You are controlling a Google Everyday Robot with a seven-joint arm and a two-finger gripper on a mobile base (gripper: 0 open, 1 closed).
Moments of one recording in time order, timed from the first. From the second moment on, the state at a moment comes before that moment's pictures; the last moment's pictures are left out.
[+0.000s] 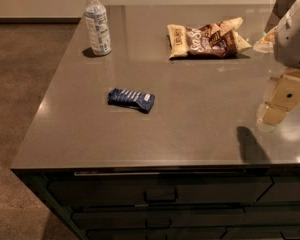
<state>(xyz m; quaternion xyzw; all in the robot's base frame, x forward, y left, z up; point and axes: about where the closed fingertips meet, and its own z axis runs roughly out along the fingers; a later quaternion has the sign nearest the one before) 0.438 -0.217 0.976 -0.60 0.78 -0.03 0.16</state>
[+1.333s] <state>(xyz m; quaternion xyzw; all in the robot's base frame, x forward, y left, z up) 0.517 -0.202 0.975 -0.58 0.79 -0.04 0.18</state>
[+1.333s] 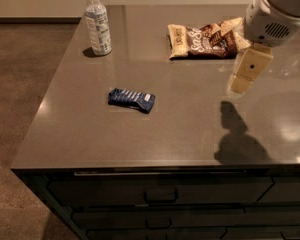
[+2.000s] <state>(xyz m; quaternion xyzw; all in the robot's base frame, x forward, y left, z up) 0.593 -0.195 0.962 -0.55 0.81 -0.04 0.21</state>
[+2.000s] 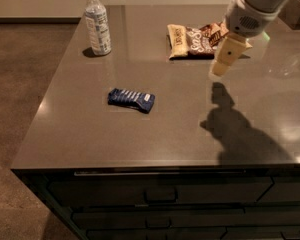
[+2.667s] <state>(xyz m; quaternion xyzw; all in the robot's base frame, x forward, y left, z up) 0.677 -0.180 0.935 -0.49 0.83 -0.02 0.26</state>
